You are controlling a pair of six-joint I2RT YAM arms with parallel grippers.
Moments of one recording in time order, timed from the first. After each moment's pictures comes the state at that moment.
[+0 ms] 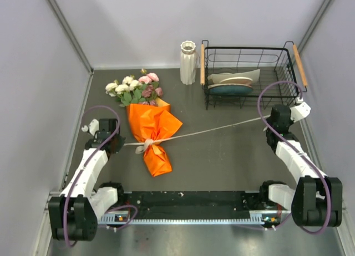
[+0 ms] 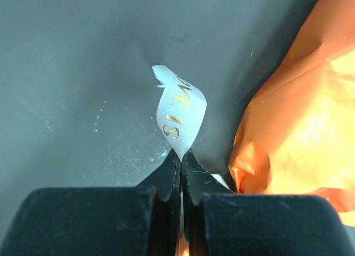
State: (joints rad) left arm -0.01 0.98 0.58 -0.55 -0.21 -0.93; right arm -0.02 1.10 0.56 0.06 0.55 0.65
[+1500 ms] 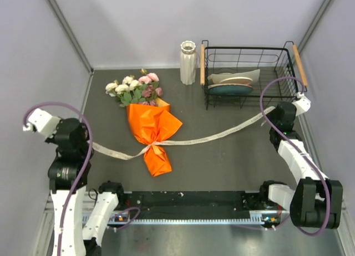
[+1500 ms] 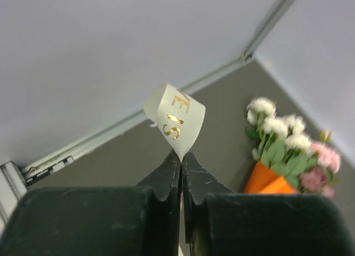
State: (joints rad) left arm -0.01 0.60 1.15 -0.80 -0.84 -0.55; right arm -0.08 1.10 0.60 0.09 0.37 0.60
